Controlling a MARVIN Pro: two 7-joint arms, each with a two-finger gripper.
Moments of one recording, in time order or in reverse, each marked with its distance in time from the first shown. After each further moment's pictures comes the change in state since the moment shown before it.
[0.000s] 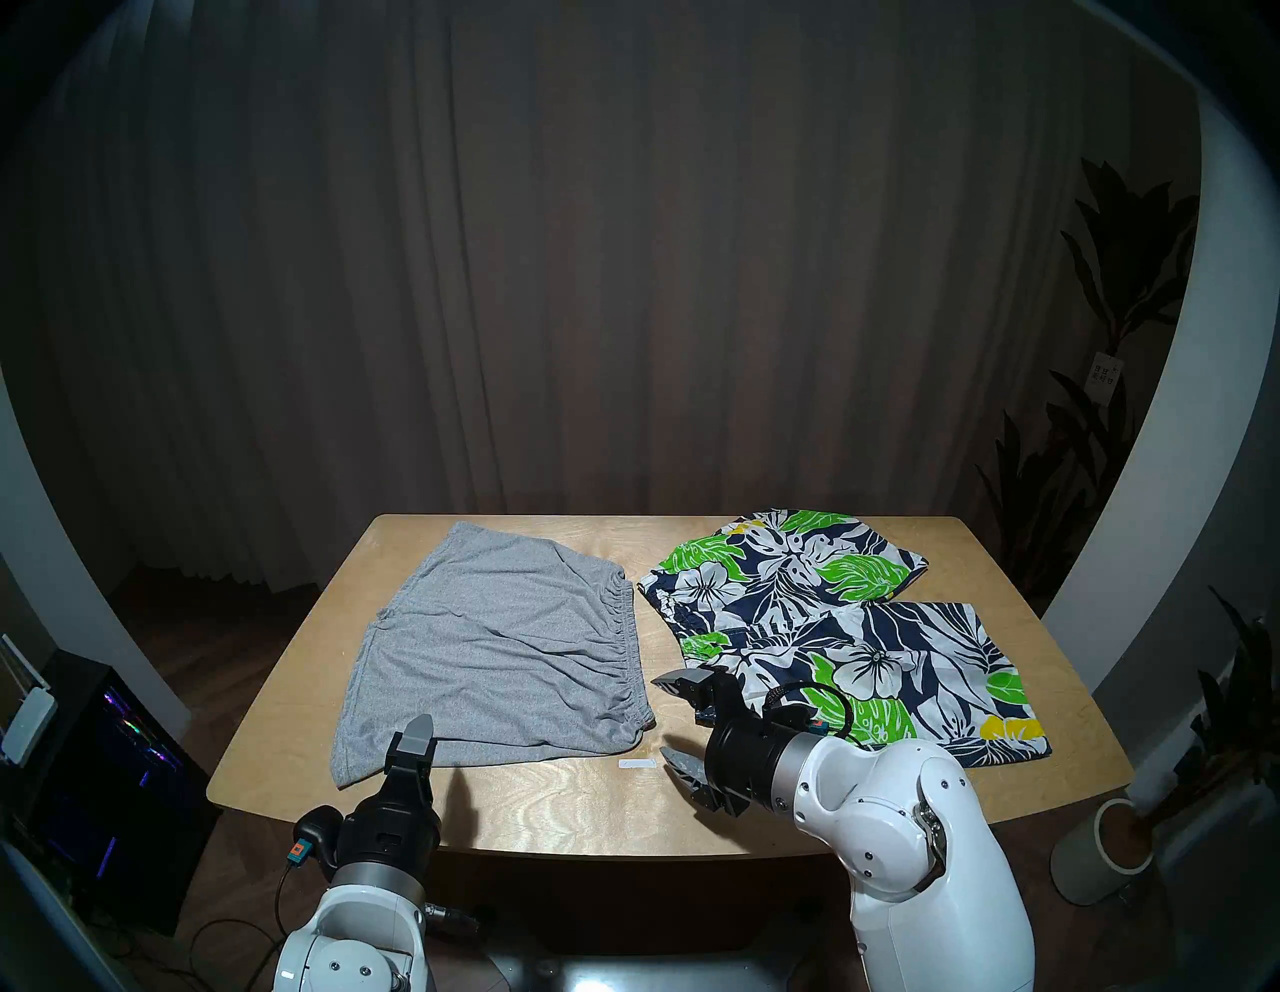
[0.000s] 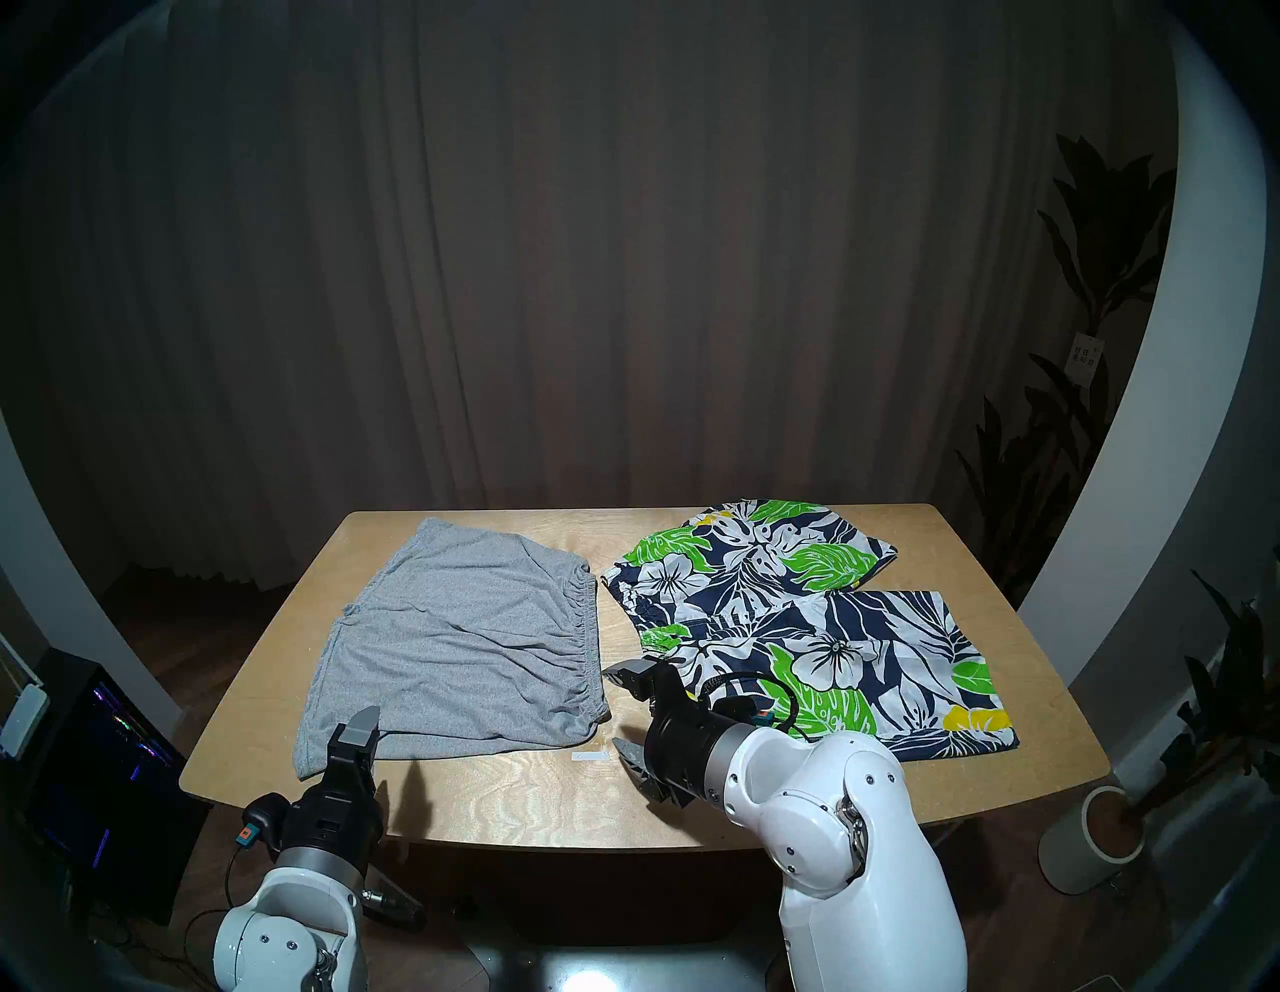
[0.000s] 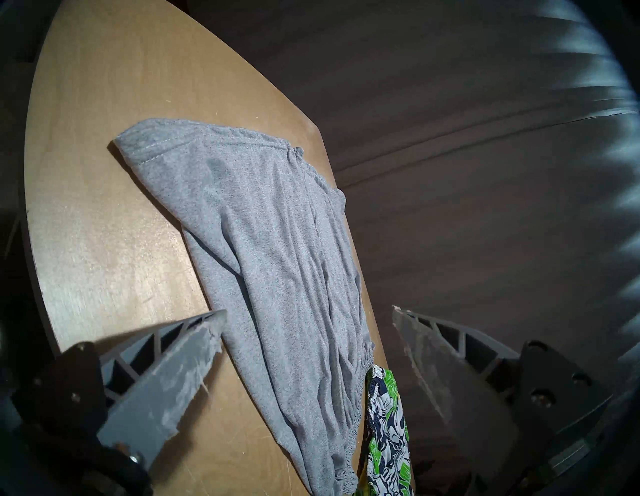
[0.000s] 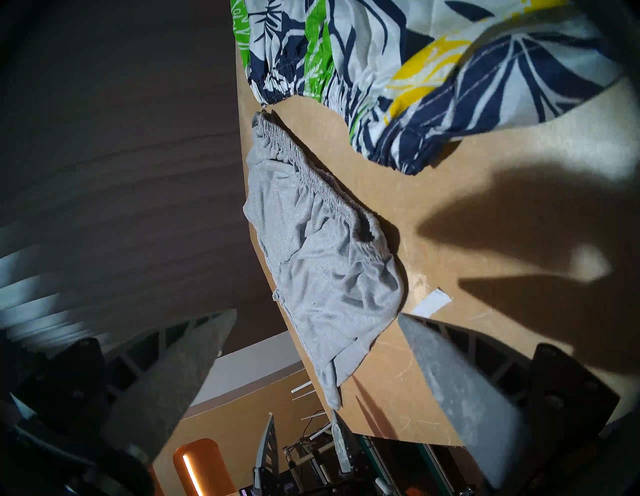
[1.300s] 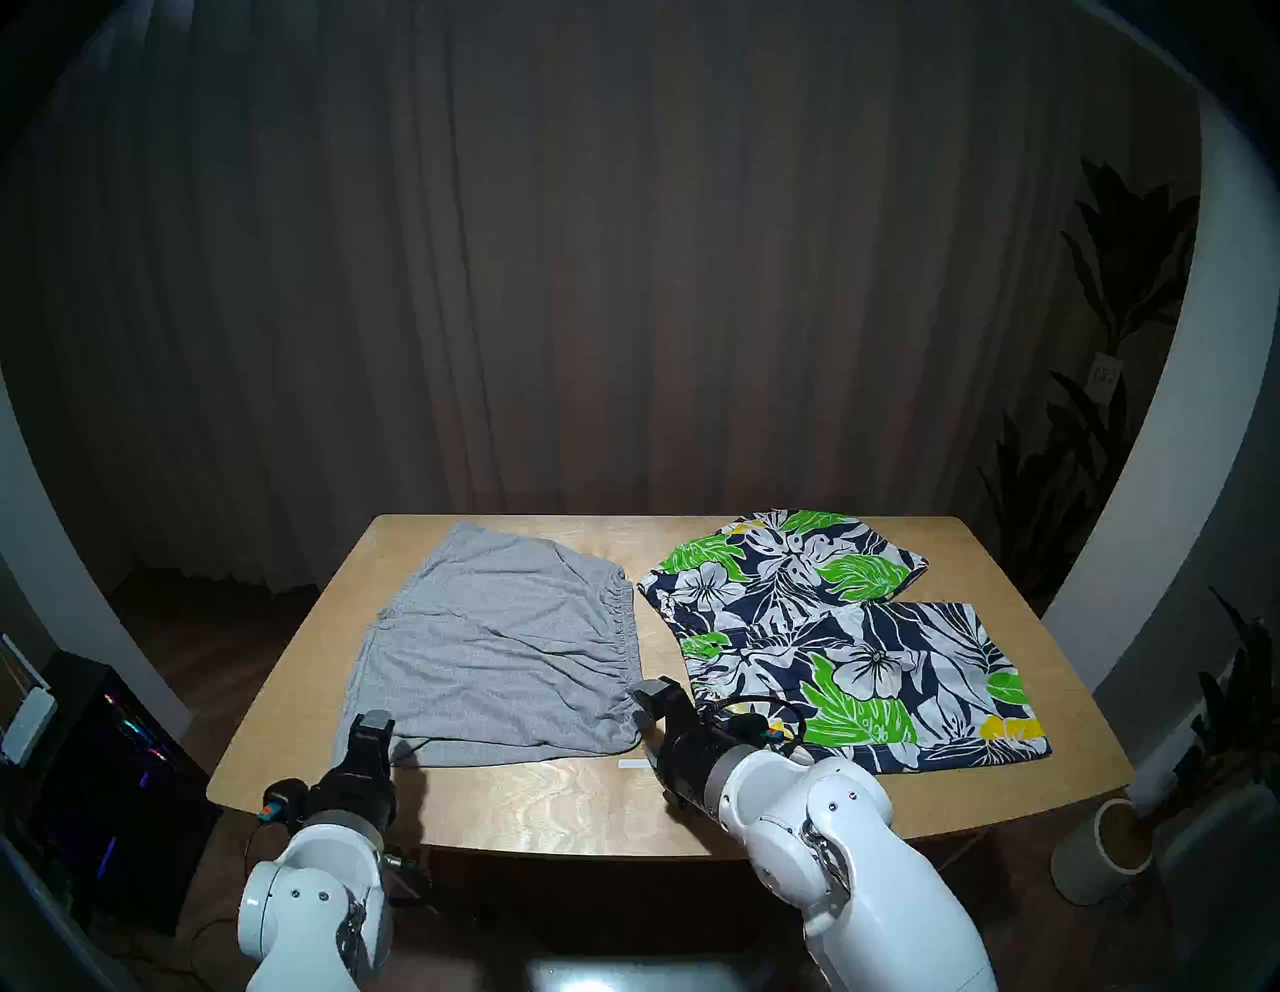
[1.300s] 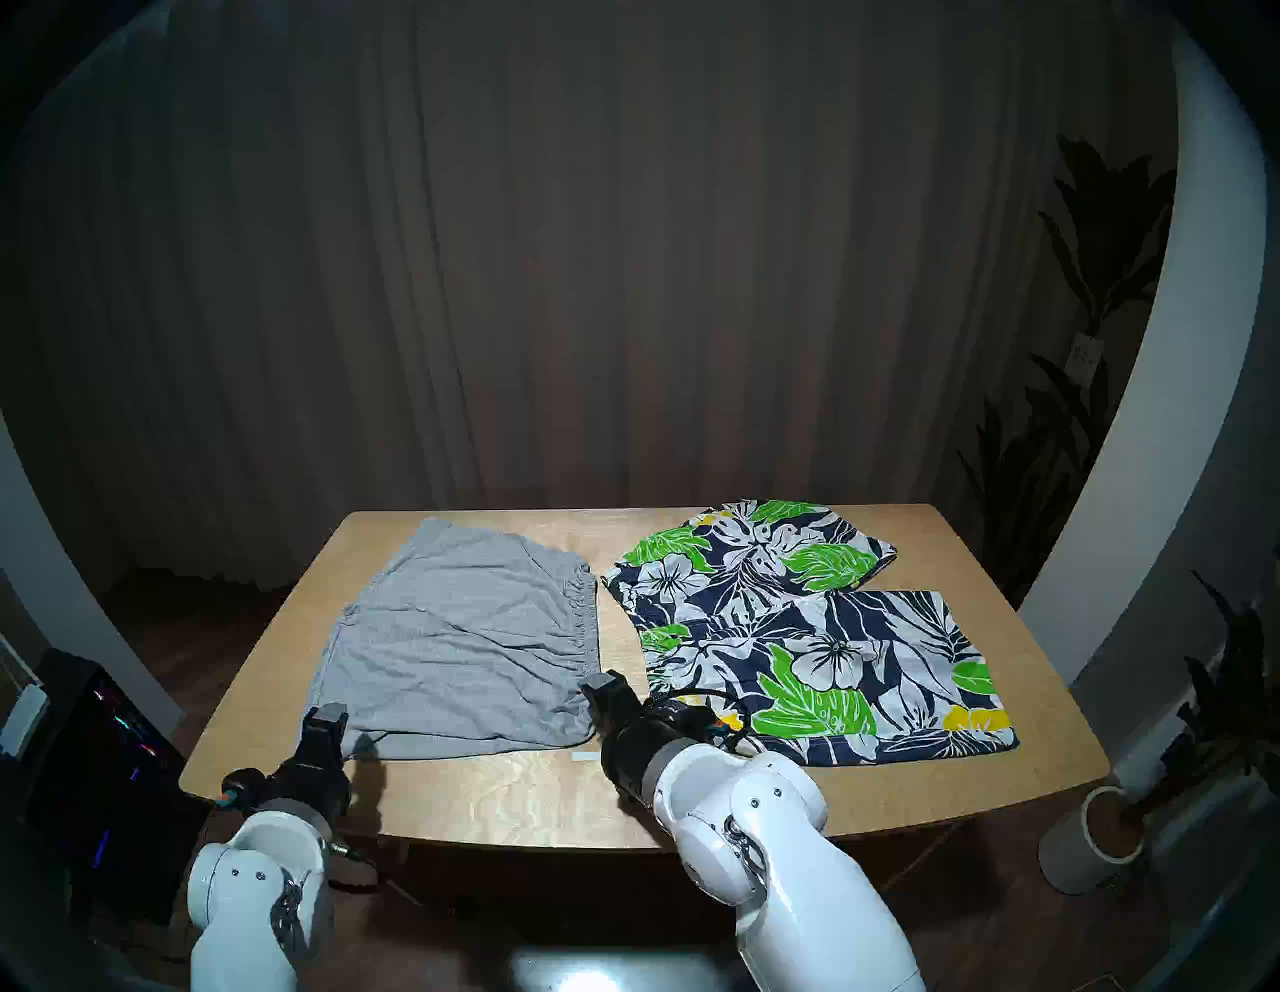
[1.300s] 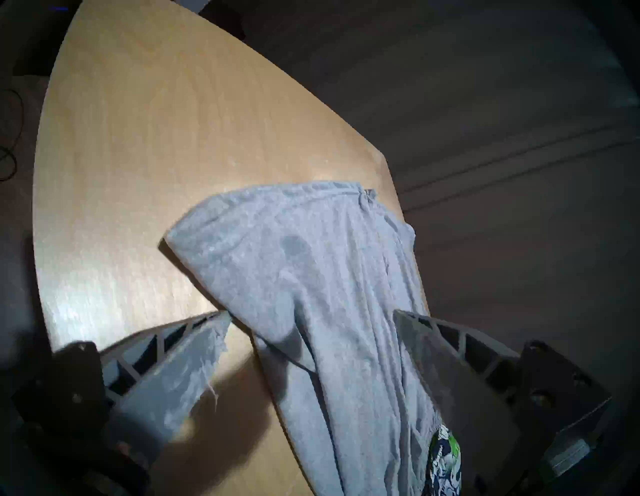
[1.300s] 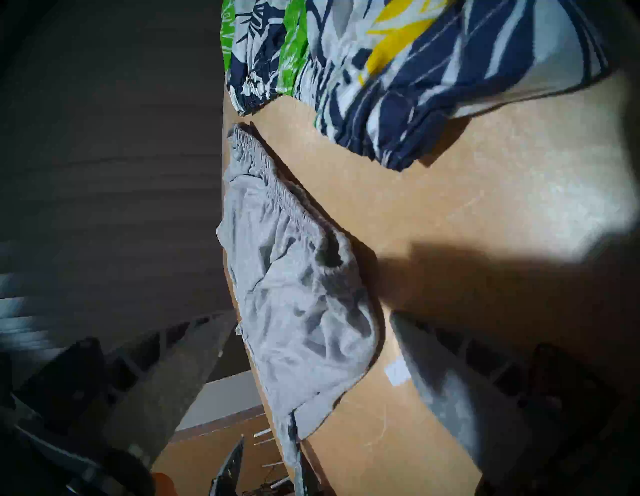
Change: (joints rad) left arm -0.200 0.057 -0.136 0.075 -0.058 0.076 0.279; right arm 0.126 0.134 -0.271 0.149 -0.156 -0.388 0.129
